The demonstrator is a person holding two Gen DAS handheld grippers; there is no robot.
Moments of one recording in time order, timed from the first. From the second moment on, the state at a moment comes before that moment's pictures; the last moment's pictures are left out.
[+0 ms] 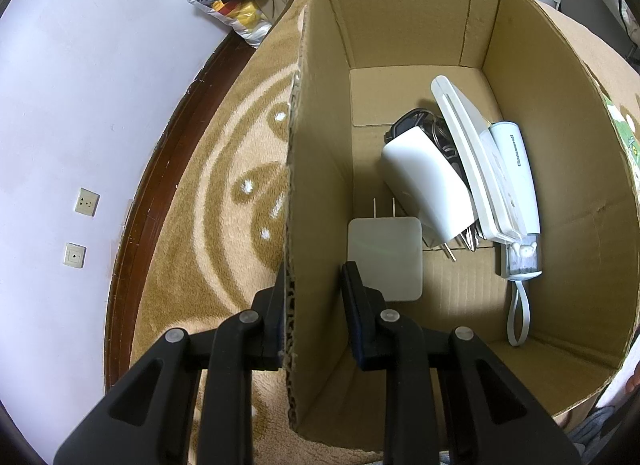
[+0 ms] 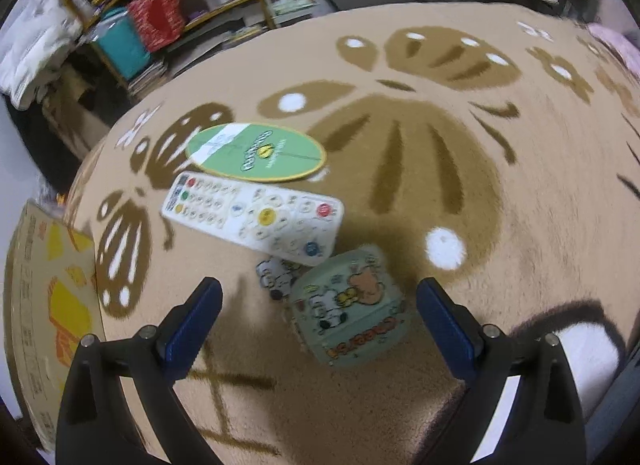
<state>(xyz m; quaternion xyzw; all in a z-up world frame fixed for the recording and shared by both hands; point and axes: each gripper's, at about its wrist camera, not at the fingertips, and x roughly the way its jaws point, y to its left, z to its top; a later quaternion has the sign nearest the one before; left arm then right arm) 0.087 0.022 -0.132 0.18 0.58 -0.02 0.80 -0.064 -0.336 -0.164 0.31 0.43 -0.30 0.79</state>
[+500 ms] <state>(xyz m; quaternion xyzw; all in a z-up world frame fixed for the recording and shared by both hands) 0.084 0.022 -0.133 0.18 0.58 -0.02 0.80 -0.061 -0.340 -0.181 0.33 0.46 -0.31 0.77</state>
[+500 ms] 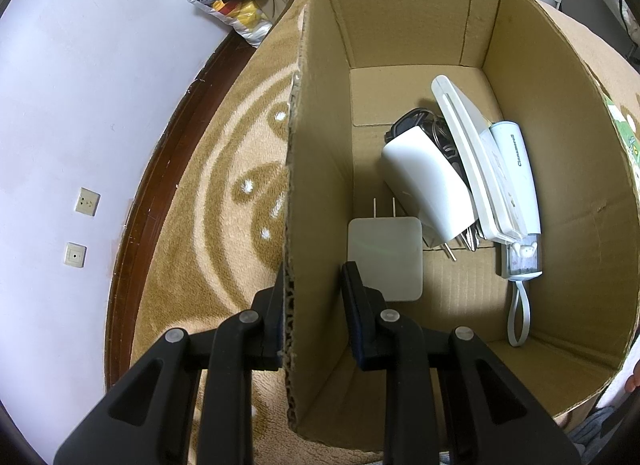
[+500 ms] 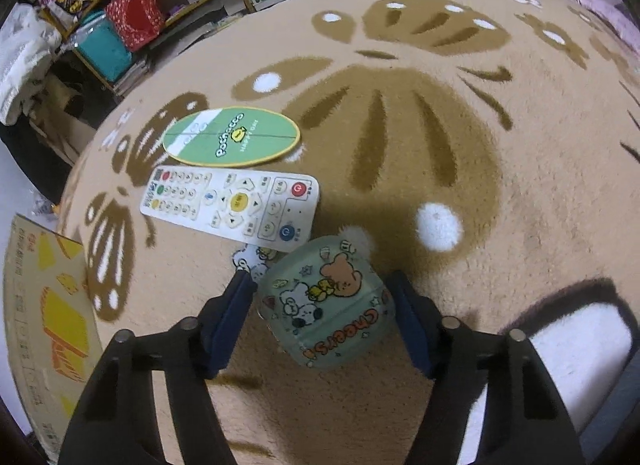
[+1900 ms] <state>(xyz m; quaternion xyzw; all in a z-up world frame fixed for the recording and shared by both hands) 0.084 0.024 -0.135 0.18 0.58 -0.02 0.79 -0.008 -0.250 -0.062 0.23 0.31 -0.10 0.92</state>
